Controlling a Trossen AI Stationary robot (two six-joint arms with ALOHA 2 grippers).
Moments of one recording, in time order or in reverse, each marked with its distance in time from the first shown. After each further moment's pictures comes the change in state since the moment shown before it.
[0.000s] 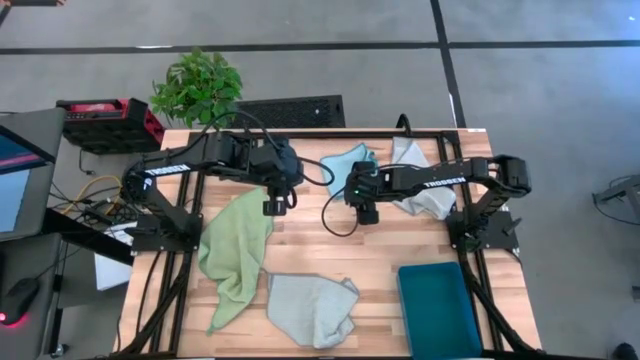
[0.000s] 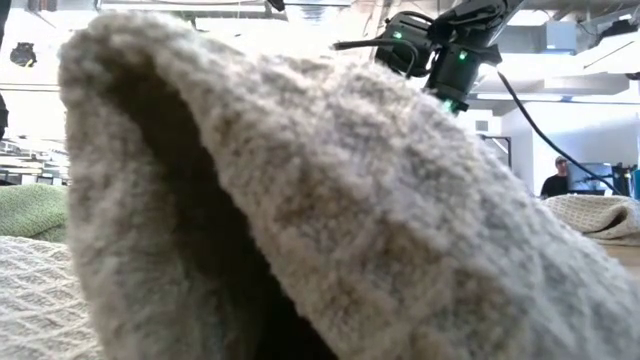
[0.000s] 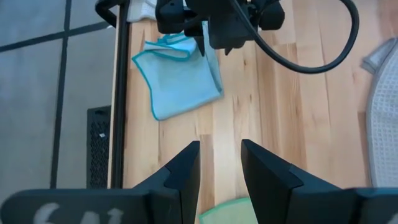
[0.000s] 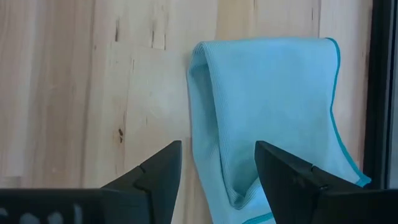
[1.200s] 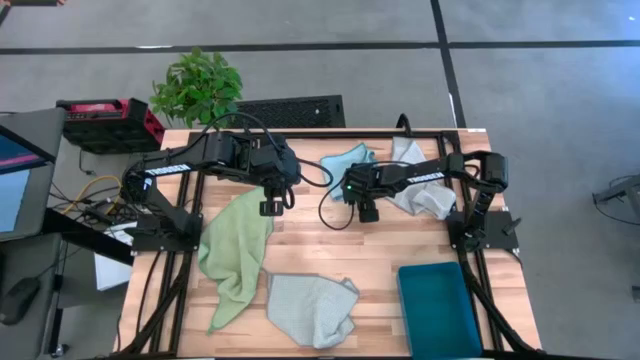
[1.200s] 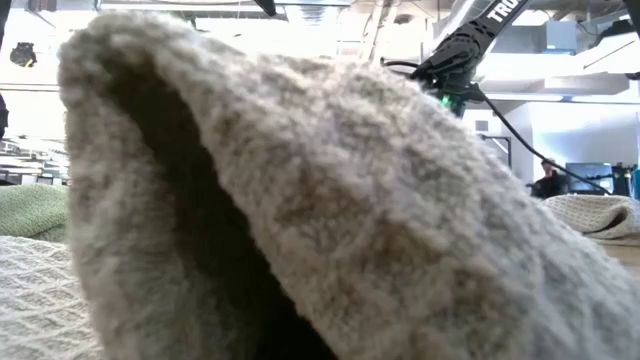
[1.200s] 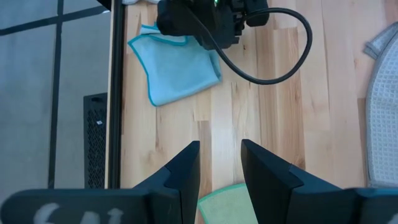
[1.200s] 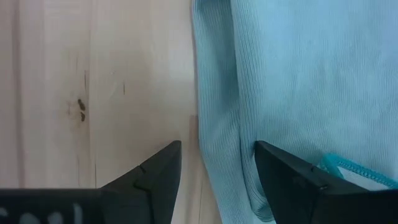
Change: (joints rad) left arm 0.000 0.000 0.000 -0.053 0.001 -0.019; right arm -0.115 0.170 0.000 0.018 -0.043 -0.052
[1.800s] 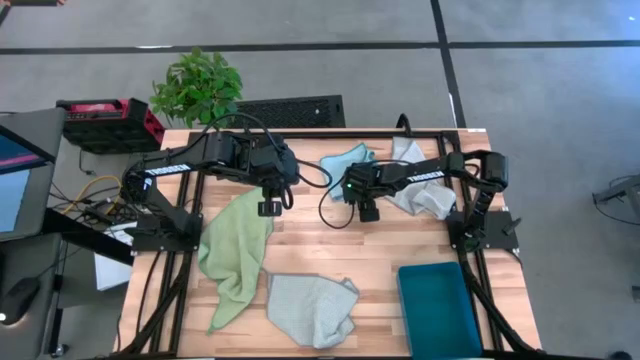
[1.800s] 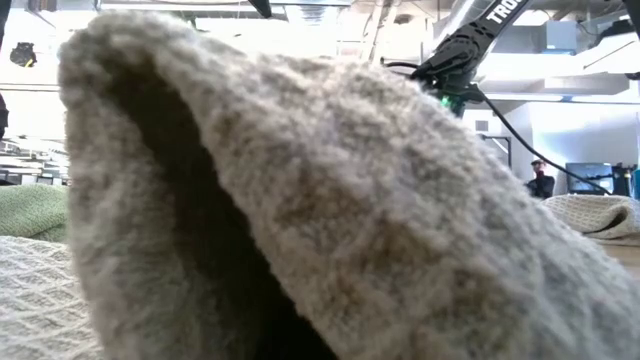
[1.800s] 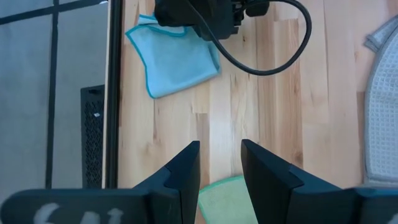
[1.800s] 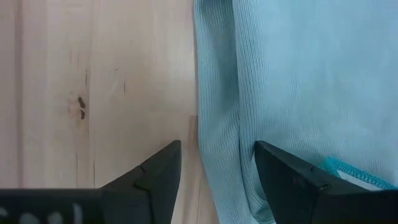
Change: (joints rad) left arm 0.000 0.000 0.000 -0.031 0.001 -0.022; right arm -0.020 0.000 -0.002 0.008 -0.011 -0.033
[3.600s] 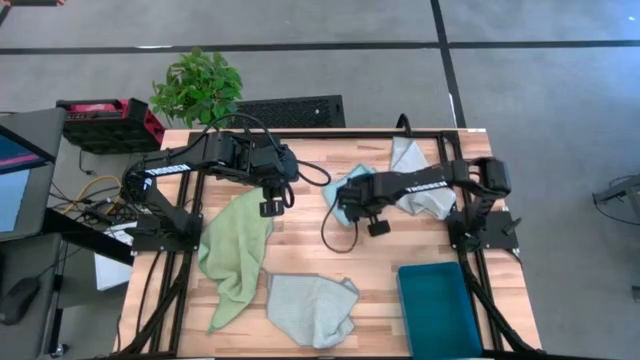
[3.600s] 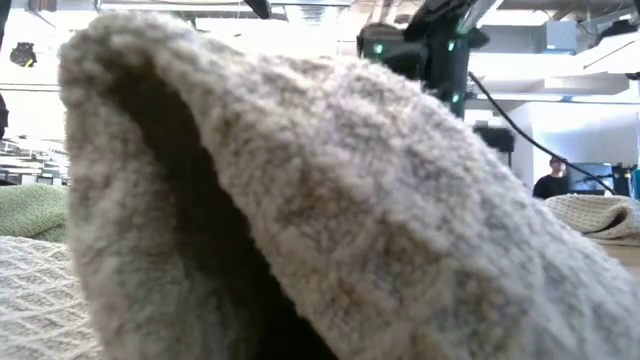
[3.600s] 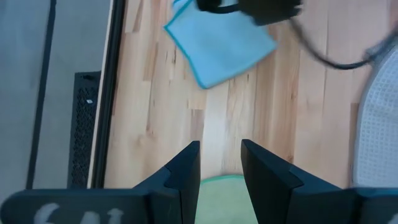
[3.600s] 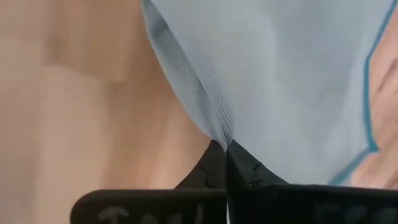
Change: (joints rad) left arm 0.000 0.000 0.000 -0.011 0.000 -0.108; right arm 0.239 -0.009 0.230 -0.507 -0.010 0.070
